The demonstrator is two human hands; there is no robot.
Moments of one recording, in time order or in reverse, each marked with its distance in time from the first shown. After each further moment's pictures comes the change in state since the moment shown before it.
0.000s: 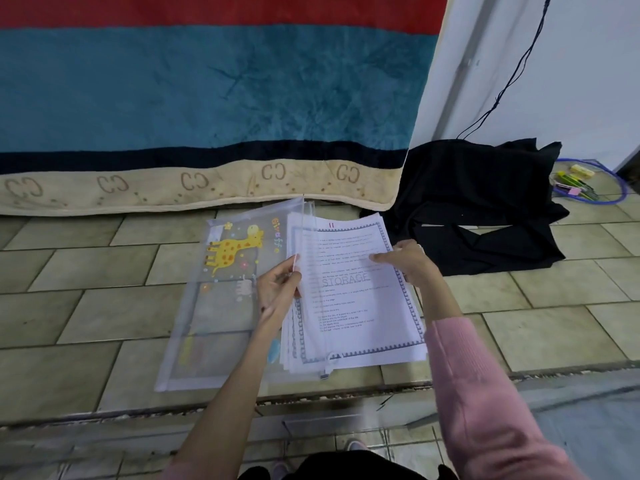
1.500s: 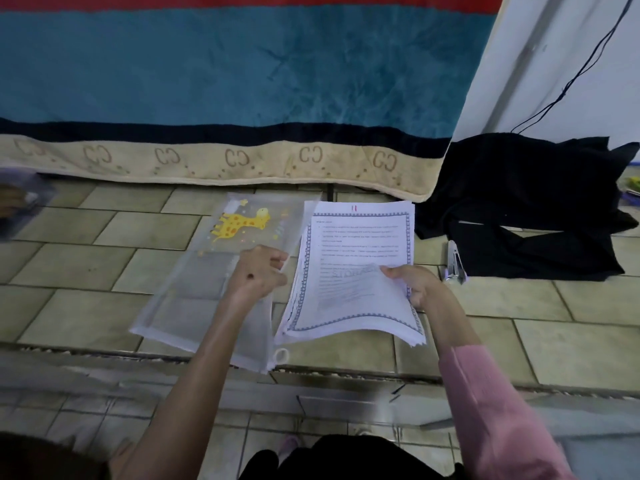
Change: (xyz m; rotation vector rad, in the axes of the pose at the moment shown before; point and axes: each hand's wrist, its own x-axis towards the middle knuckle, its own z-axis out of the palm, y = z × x) left_hand -0.038 0.081 -0.067 0.874 -0.100 -0.083; right_hand -0.008 0.037 0.039 0.437 -0.352 0.154
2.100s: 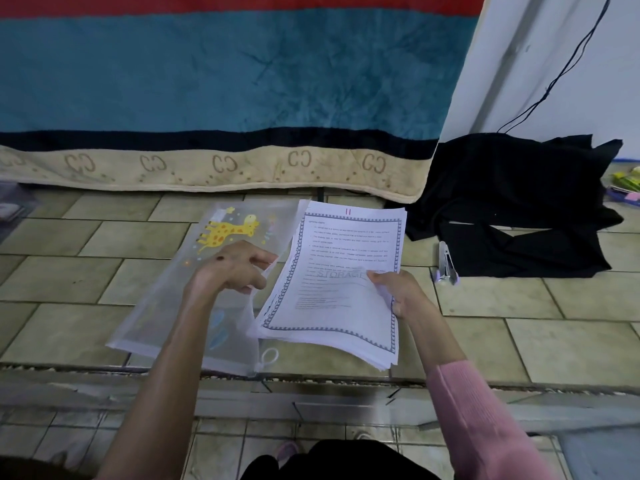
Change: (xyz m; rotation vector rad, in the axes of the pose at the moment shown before) left_hand 0.004 0.022 -0.039 0.060 -0.296 -0.065; right_hand -0.002 0.012 0.019 0.129 0.157 -0.129
